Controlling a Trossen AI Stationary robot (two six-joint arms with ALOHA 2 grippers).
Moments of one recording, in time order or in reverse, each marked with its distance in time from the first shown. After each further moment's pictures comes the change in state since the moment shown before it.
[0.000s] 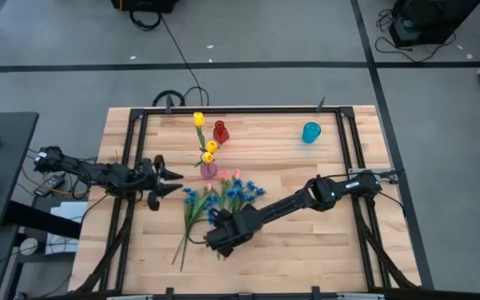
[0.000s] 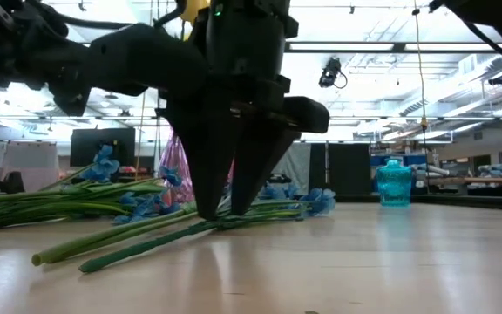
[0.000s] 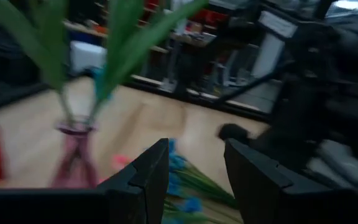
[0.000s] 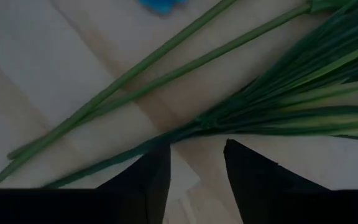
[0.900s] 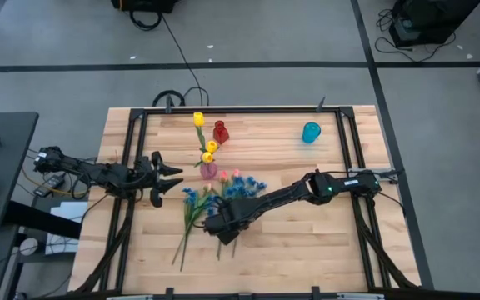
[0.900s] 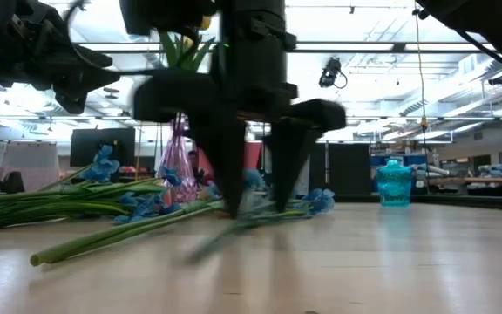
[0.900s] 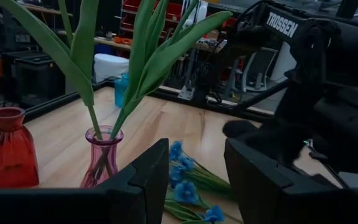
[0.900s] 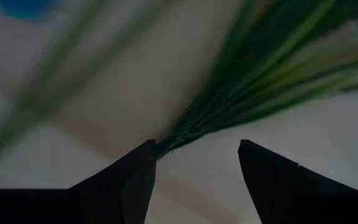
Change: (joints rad) left arm 0.000 0.000 0.000 0.016 -0.076 0.048; right arm -0.077 -0.002 -0.001 -0.160 -0.119 0.129
